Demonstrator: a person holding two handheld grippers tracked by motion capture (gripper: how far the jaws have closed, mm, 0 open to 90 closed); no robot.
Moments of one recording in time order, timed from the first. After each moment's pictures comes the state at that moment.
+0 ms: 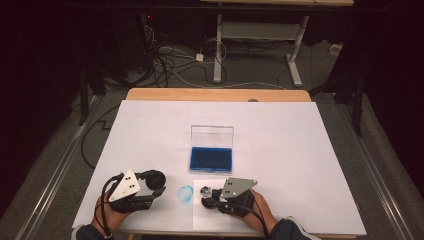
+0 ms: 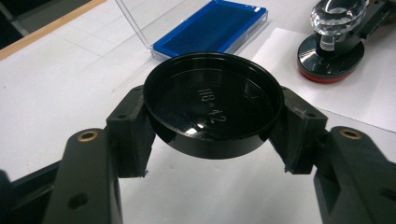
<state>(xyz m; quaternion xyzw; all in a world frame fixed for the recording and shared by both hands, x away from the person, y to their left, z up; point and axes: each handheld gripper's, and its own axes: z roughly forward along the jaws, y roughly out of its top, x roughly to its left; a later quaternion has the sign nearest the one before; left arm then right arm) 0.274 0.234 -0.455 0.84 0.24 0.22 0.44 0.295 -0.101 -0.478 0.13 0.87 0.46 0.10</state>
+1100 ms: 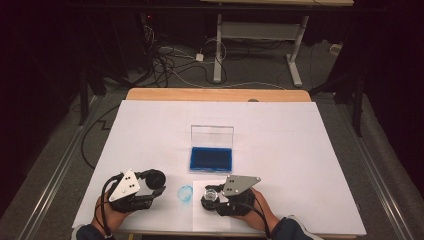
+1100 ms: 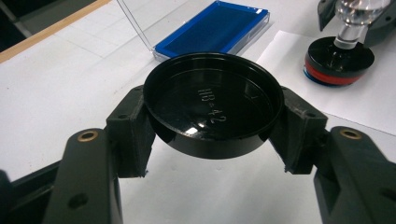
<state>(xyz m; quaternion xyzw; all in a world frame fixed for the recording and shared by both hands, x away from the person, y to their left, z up) 0.274 0.233 -0.454 0.84 0.24 0.22 0.44 0.294 -0.101 -0.463 0.13 0.86 0.48 0.09</state>
